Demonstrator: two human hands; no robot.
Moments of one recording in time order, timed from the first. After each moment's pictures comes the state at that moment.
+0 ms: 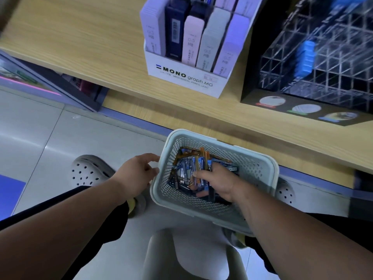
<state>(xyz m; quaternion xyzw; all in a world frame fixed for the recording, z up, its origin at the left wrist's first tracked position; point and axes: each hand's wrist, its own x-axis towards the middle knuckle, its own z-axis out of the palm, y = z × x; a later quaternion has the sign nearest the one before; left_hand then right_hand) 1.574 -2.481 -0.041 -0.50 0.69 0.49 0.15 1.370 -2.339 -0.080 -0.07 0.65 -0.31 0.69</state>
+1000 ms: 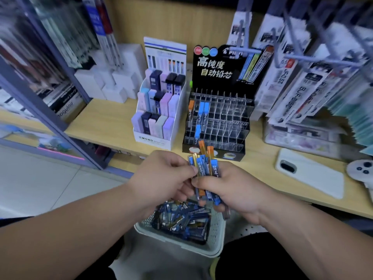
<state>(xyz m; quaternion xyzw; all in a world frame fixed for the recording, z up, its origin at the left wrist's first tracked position) 1.459 -2.377 0.228 -0.42 0.60 0.67 -0.09 1.321 -2.274 0.221 -0.32 0.64 -0.39 0.58</state>
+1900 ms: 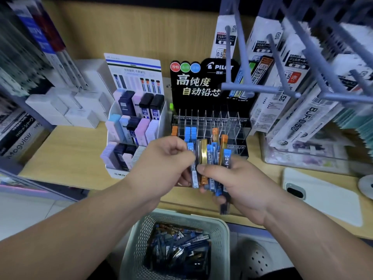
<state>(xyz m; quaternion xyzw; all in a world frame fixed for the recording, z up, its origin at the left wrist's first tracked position) 1.369 -2.455 0.219 -0.37 0.65 0.65 -0.14 1.254 -2.334 0.213 -0.22 0.65 -0.51 0.52</state>
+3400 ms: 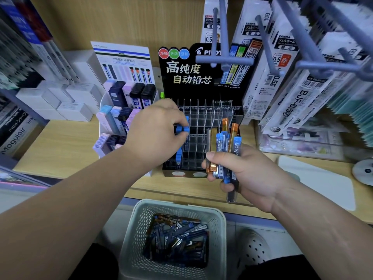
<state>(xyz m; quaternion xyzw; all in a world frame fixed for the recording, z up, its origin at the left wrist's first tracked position) 1.344 -2.496 0.204 -0.17 0.93 0.16 -0.27 1.238 -2.315 0.207 -0.17 0.65 -0.54 0.51</state>
